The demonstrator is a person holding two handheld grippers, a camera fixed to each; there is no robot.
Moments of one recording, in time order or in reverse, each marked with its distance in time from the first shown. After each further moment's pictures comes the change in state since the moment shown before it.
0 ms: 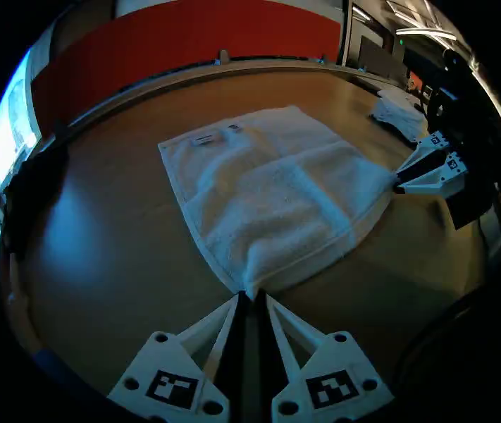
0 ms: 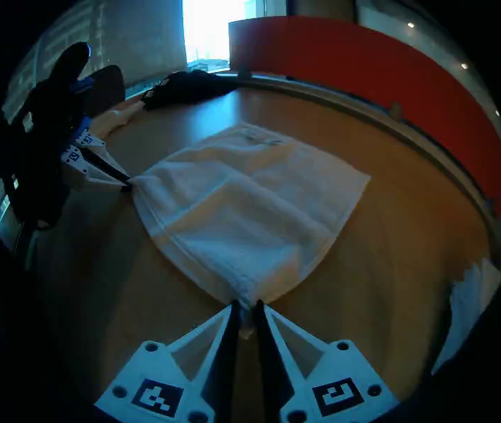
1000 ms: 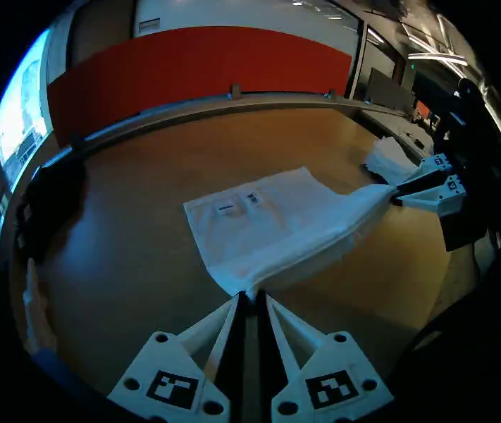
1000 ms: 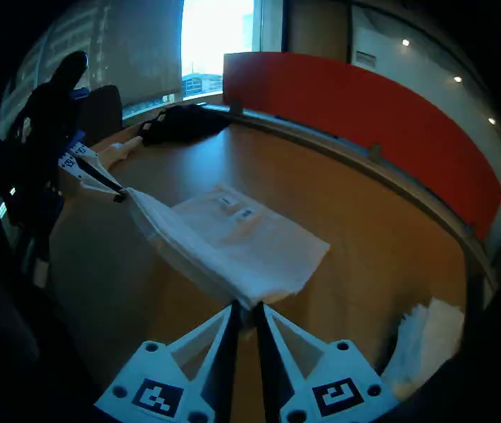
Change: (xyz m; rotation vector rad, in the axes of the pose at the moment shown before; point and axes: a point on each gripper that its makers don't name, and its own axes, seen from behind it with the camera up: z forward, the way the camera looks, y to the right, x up) left arm 0.075 0.012 -0.084 0.001 0.075 -0.094; right arm 0.073 0.014 -0.083 -0.060 0.088 -0.027
